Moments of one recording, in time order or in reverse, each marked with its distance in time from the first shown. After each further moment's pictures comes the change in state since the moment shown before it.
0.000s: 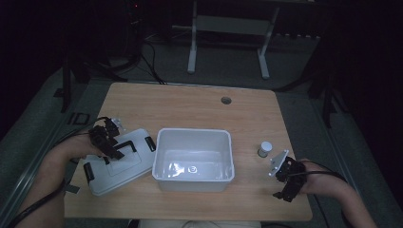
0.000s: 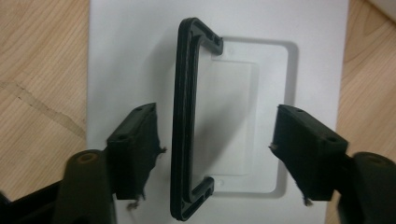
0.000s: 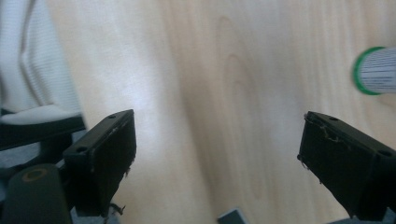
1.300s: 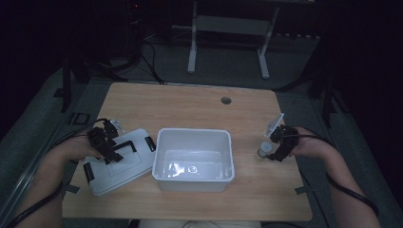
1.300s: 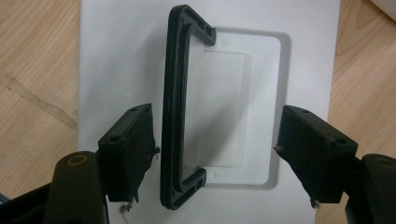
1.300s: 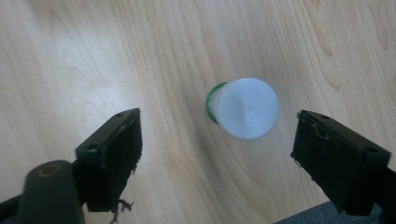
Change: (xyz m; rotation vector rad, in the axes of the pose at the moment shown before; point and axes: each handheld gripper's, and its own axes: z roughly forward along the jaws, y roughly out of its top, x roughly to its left) left arm -0.002 -0.005 -0.002 -0.004 -0.016 -0.013; right arm -0.105 0.023 0.000 -0.051 -0.062 0.061
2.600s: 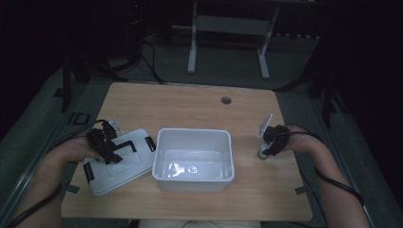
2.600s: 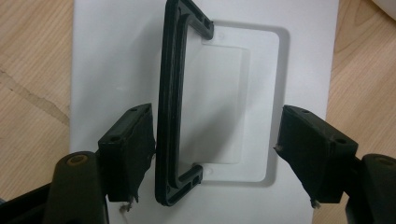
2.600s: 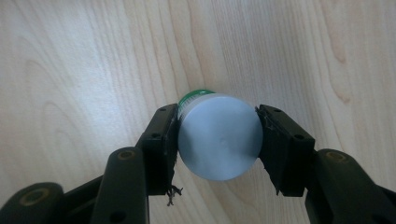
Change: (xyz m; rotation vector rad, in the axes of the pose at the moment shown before) left arm -0.001 -0.004 0.001 -0.008 -0.011 -0.010; right arm -0.013 0.014 0.027 0.080 0.019 -0.058
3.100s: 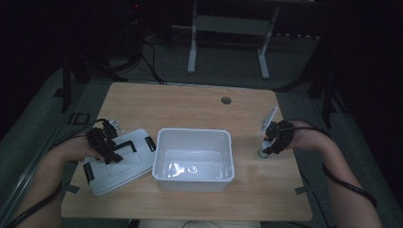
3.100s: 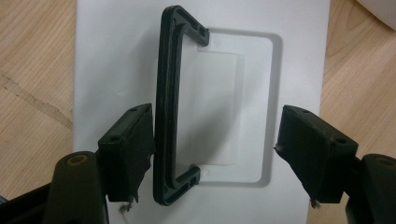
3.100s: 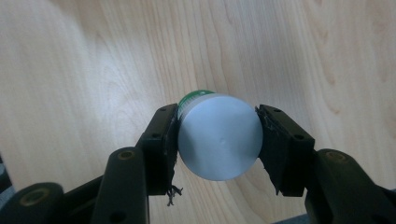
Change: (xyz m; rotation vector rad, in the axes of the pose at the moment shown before) left arm -0.003 0.003 -0.005 0.001 0.003 0.009; right arm 0.018 0.014 -0.054 -0.048 0.038 -0.006
